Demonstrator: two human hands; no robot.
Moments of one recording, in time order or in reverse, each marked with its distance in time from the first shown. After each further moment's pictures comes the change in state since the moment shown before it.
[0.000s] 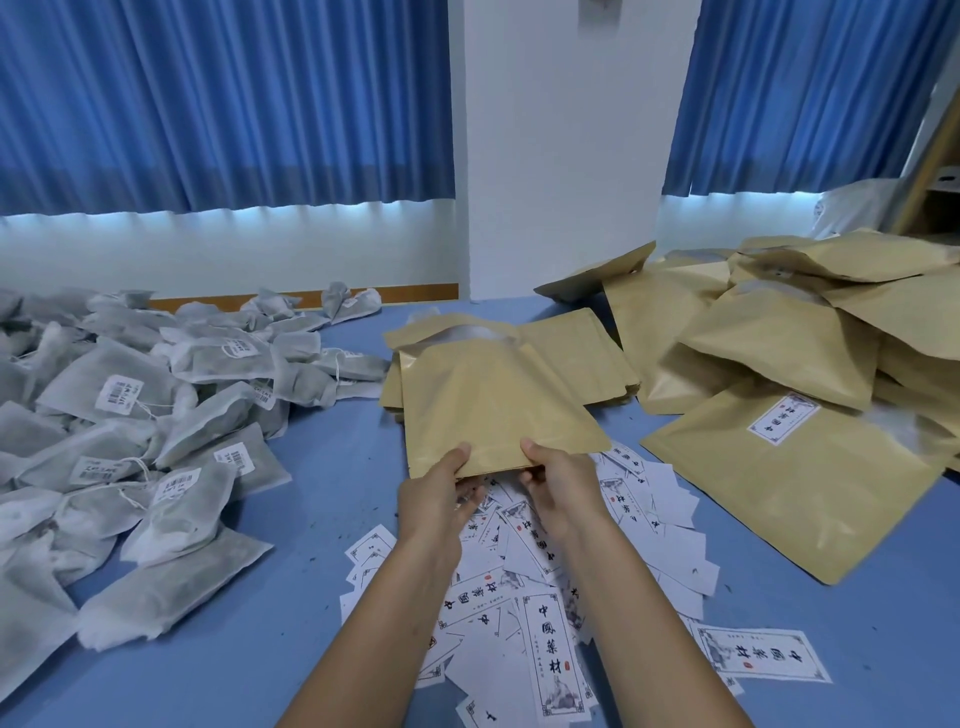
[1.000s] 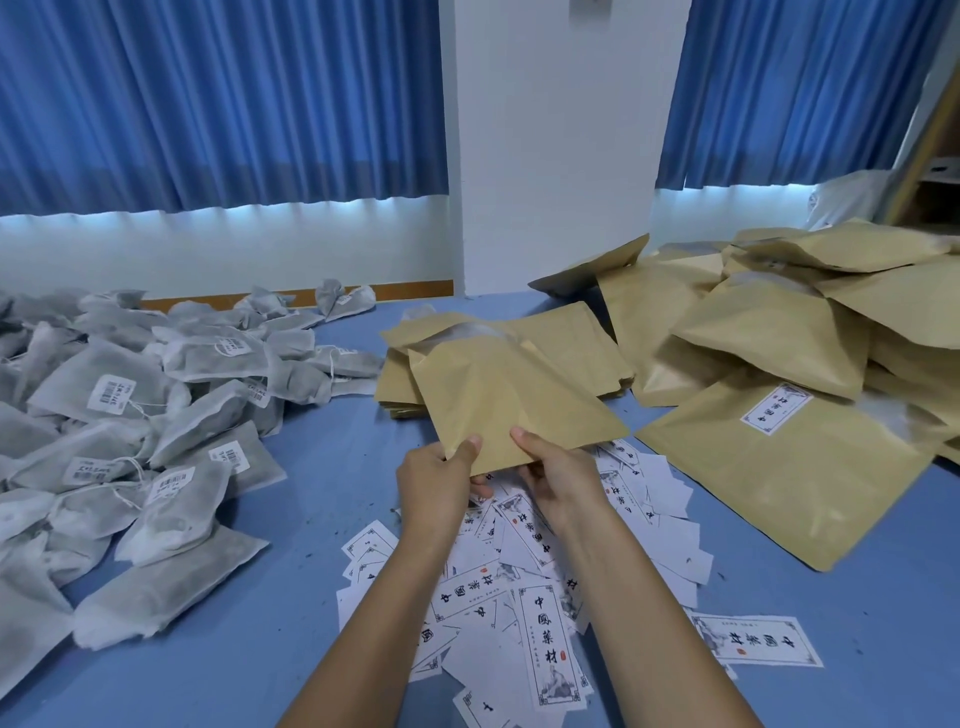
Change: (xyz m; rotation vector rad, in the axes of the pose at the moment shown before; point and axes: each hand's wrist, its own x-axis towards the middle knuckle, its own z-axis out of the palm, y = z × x) left_hand -0.001 -0.001 0.002 0.620 -0.047 0.355; right_hand -0.005 -0.003 -0.003 0.027 -0.015 0.017
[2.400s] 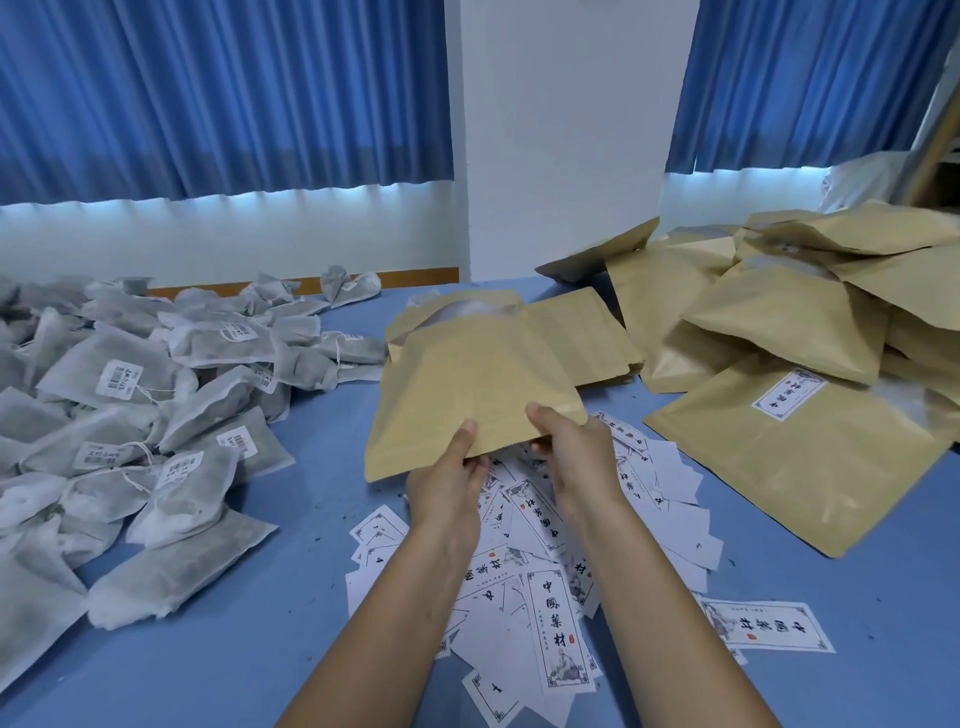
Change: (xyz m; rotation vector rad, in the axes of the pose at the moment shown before) left_hand -0.007 -0.001 0.010 -0.838 0.055 -0.349; right_hand -0.006 -0.006 0.002 -0.197 0.057 -0.191
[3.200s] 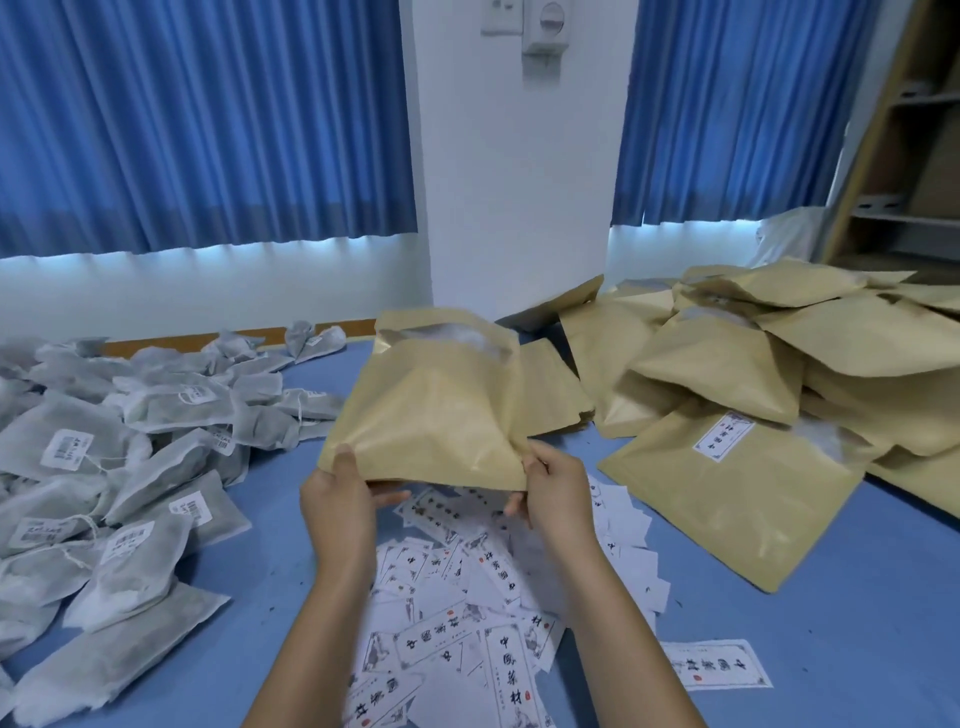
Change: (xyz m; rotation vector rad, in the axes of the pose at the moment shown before) left_hand 0.008 0.047 -0.006 0.435 0.099 0.510; right_hand -0.008 -0.019 -0.018 -0.348 -0.037 -0.190
